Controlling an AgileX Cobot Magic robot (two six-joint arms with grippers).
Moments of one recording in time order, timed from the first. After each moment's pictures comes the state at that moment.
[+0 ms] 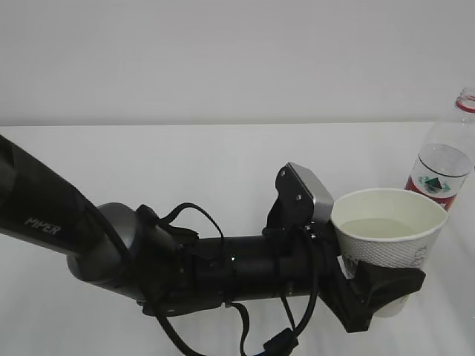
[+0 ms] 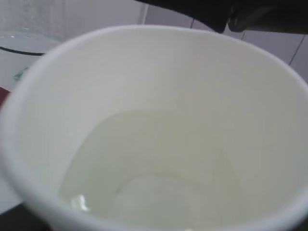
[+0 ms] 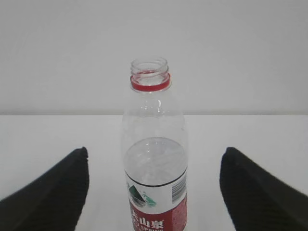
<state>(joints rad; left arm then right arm) -0.89 2.19 -1.03 0.59 -1.05 -0.53 -0.06 1.09 -0.15 -0.17 -0.69 0.12</state>
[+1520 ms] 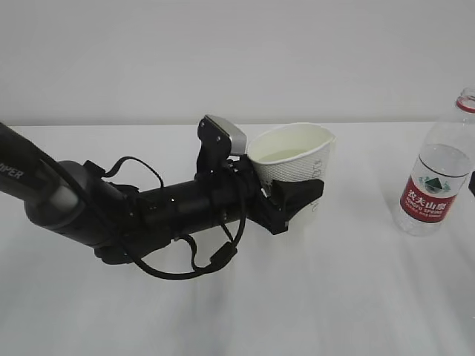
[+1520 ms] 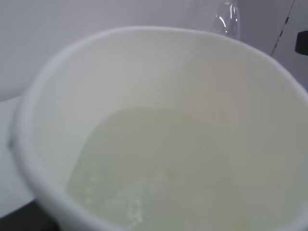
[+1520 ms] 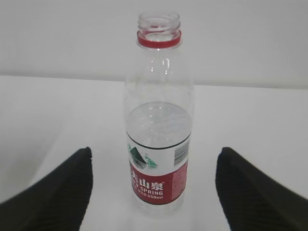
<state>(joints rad) -0.64 2.19 -1.03 0.55 -1.08 -0.47 -0.06 1.08 -0.17 -0.22 -0.56 0.12</state>
